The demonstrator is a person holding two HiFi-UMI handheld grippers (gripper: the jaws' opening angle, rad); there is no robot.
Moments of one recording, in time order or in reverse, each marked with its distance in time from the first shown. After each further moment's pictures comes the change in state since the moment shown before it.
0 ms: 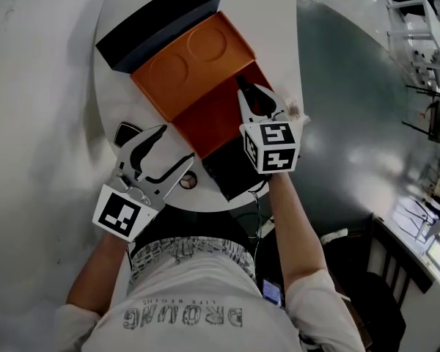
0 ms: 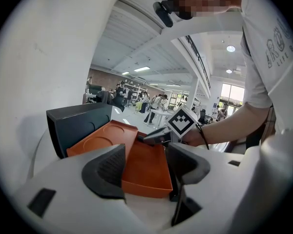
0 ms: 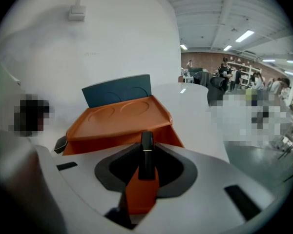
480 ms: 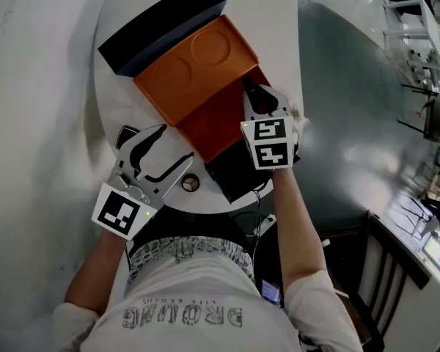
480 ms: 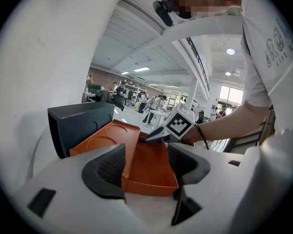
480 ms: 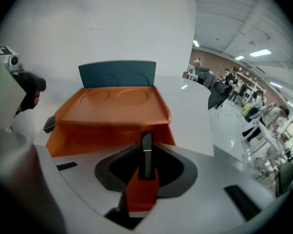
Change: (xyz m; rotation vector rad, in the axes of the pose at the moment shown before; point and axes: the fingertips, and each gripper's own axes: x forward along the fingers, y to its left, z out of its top) left arm -0.004 0.016 -0.002 -0.020 -0.002 -0.023; right arm 0.010 -0.006 -0.005 -0.177 0.155 -0.087
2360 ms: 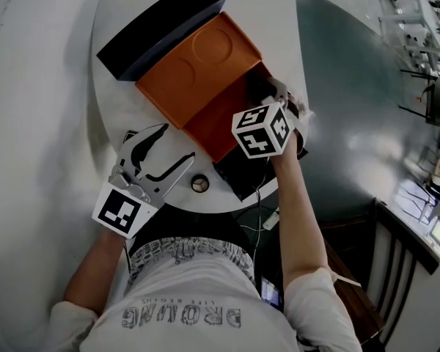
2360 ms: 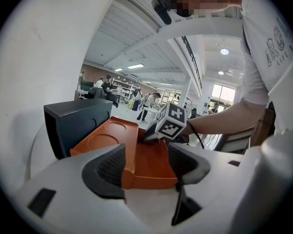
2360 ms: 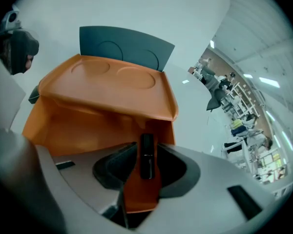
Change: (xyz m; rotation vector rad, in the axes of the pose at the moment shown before) left arm -0.003 0.014 -0.009 0.029 0.034 -0.089; right arm 0.019 -0.008 -0.012 -0.220 0.204 -0.155
